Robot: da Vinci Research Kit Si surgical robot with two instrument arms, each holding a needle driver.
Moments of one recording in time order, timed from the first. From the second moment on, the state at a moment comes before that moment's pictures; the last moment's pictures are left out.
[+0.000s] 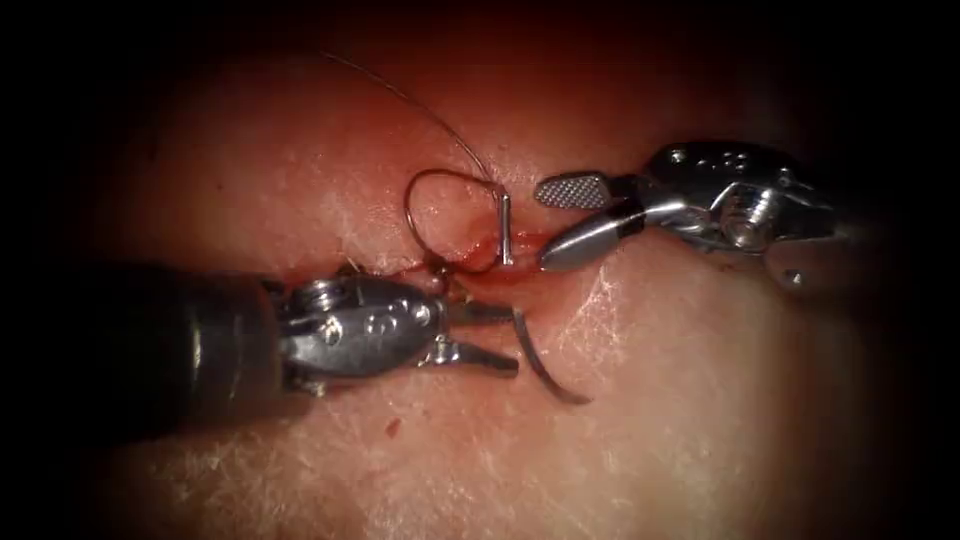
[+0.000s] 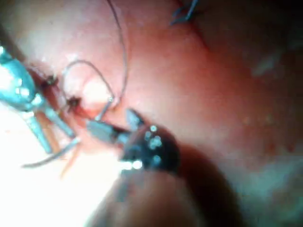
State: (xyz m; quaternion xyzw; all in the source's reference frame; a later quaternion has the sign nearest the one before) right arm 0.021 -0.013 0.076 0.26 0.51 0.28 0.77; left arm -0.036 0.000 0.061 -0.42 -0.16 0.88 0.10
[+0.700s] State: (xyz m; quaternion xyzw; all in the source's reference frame) right arm 0.015 -0.014 0.076 0.25 0.53 0.31 0.75; left arm -0.040 -0.003 0.058 -0.45 -0.14 0.88 0.04
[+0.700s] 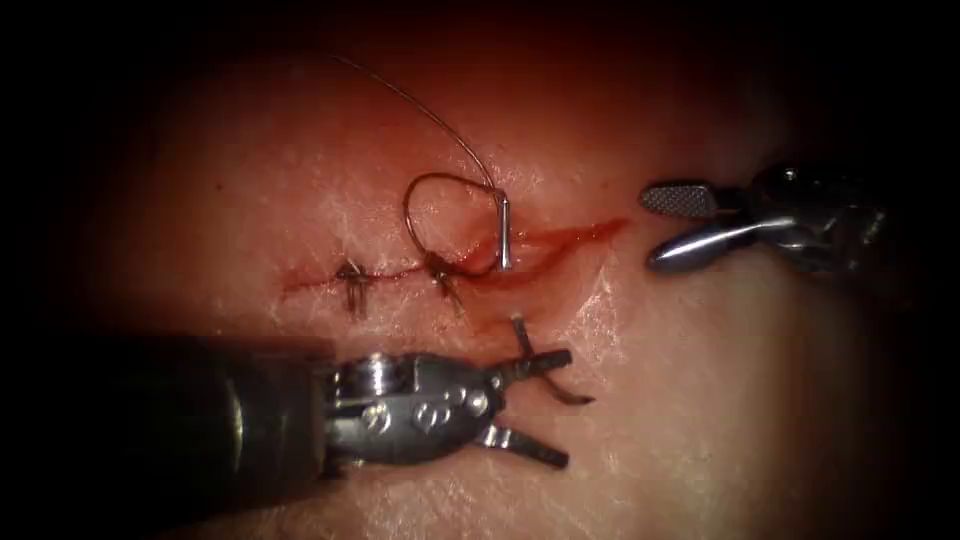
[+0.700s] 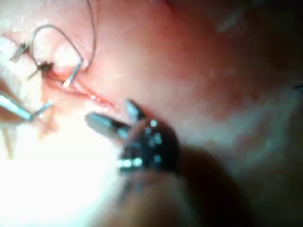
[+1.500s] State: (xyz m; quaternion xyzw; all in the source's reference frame) right arm 0.016 -0.015 0.075 0.26 0.53 0.30 0.75; left arm -0.039 -0.002 0.057 -0.45 -0.25 0.83 0.21
